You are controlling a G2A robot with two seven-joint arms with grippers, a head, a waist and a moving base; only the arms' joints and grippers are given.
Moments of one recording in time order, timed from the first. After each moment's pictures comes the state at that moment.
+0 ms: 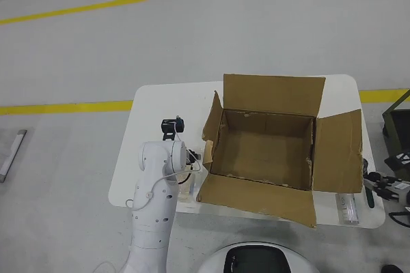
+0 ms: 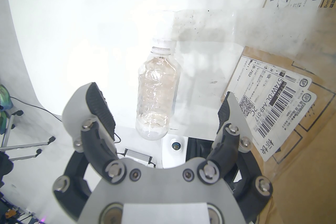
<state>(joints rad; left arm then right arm) 0.82 -1.58 -1.34 -1.52 1.58 0.12 -1.54 -1.59 -1.06 2.03 -1.72 -0.63 -0.59 1.04</state>
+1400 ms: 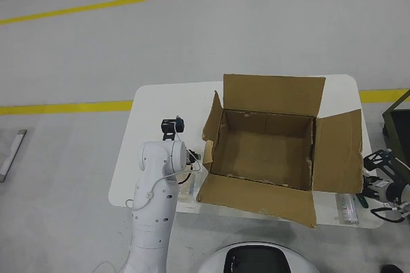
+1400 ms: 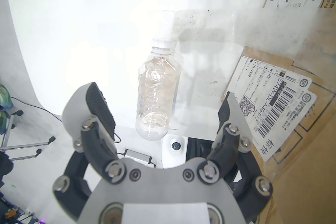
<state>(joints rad) 0.82 -1.58 -1.34 -1.52 1.58 0.12 -1.54 -1.51 -1.00 1.87 -1.63 -0.74 -0.56 0.99</state>
